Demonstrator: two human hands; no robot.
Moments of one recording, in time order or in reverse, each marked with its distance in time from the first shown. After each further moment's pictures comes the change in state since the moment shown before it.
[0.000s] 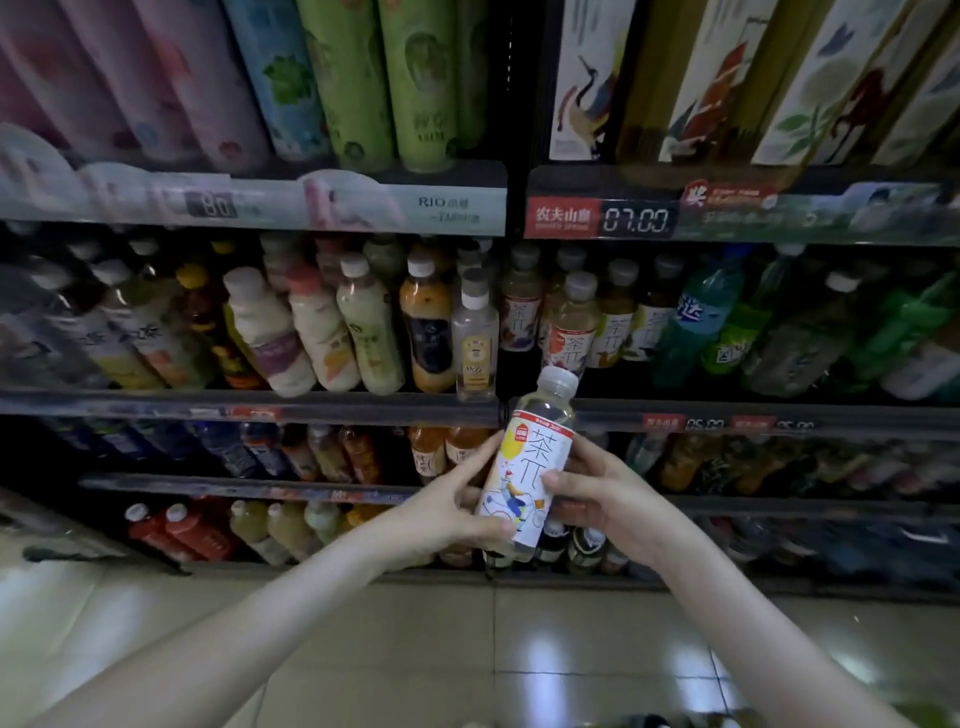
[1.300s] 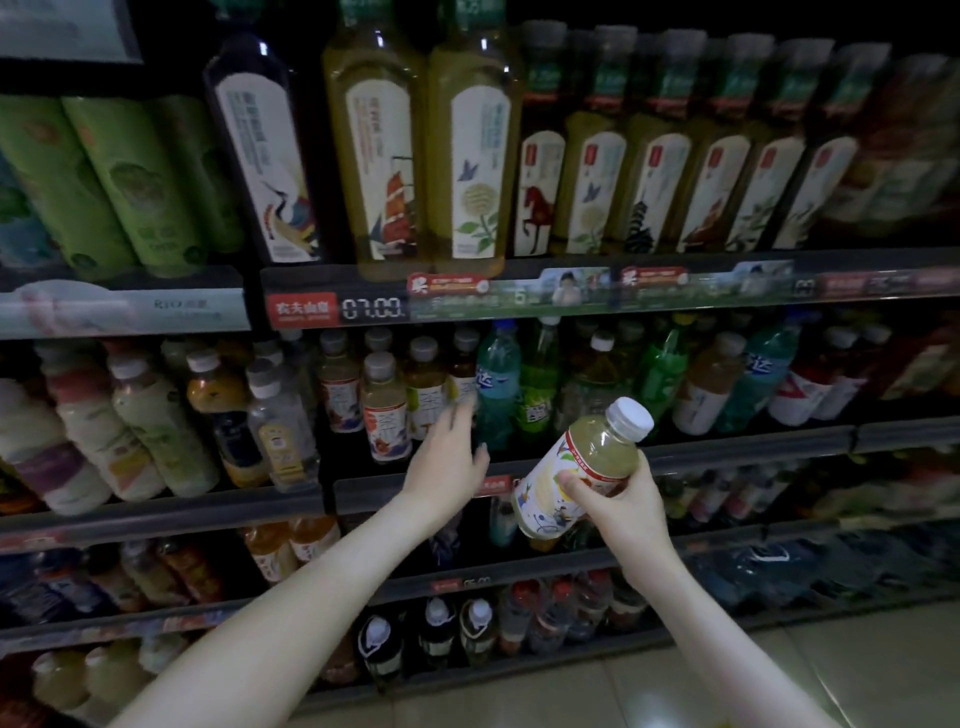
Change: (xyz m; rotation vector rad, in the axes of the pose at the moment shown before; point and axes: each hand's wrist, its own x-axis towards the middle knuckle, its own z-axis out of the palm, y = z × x) left_hand 0.179 0.101 0.151 0.880 0.538 0.366; right_hand -0.091 -0.053 -0.177 -0.279 0.771 -0.420
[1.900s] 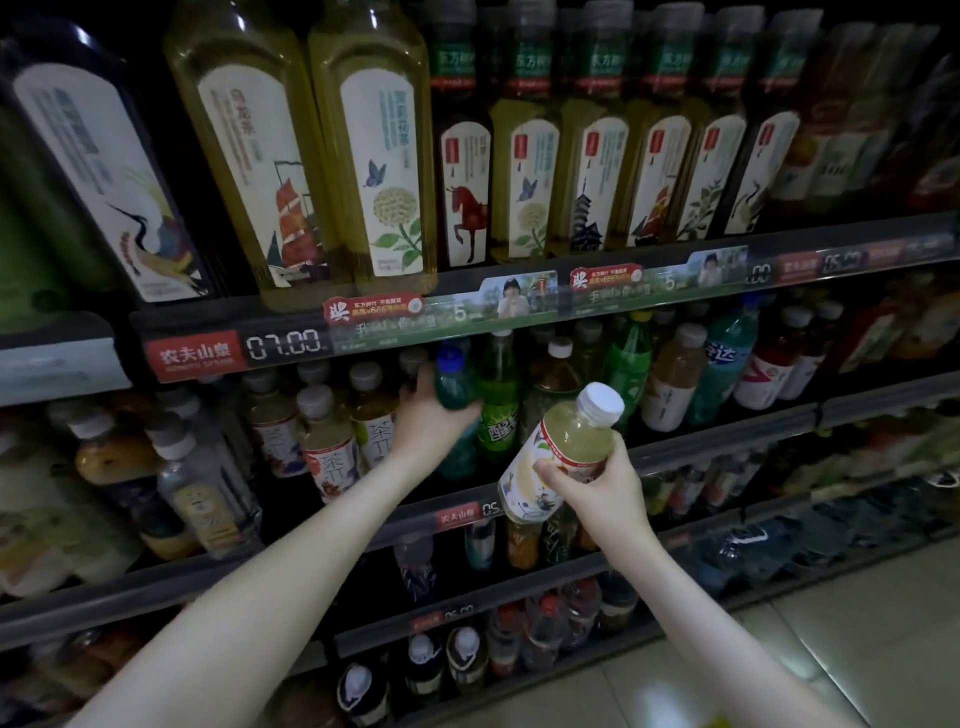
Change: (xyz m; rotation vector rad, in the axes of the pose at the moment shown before) left_hand 0.106 0.005 0.027 -0.272 0.037 -0.176; right_hand 0.052 0.009 -0.006 -0.038 0.045 -0.056
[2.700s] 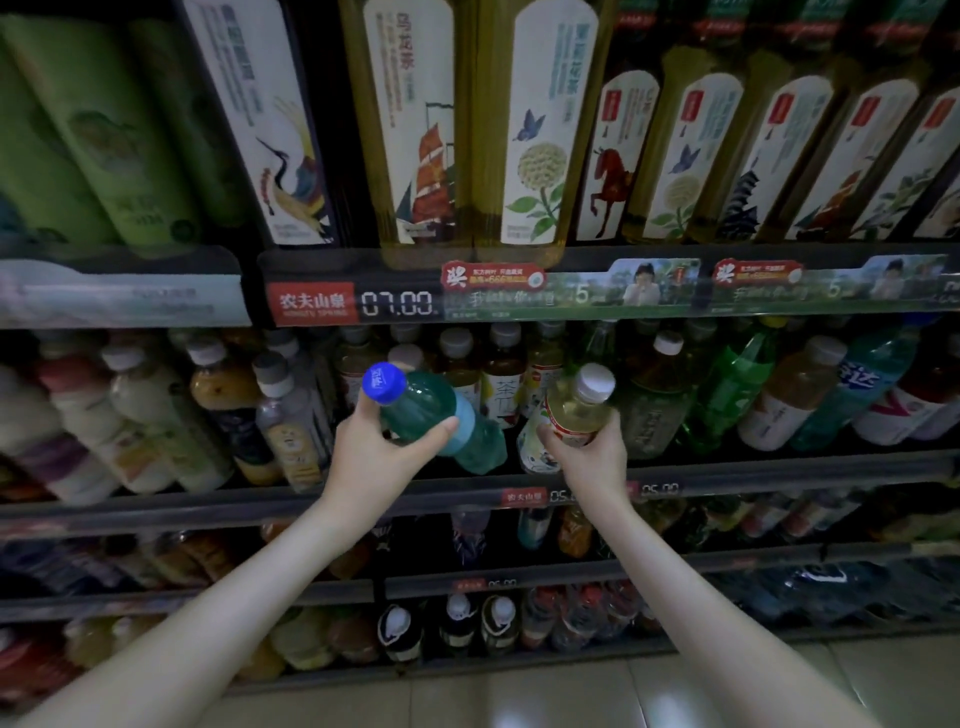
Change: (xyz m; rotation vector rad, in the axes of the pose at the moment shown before) left_hand -0.095 -0.043 -0.111 -0.278 0.266 0.081; right_hand 0.049 0.024 0.099 -0.071 -0.019 -0.018
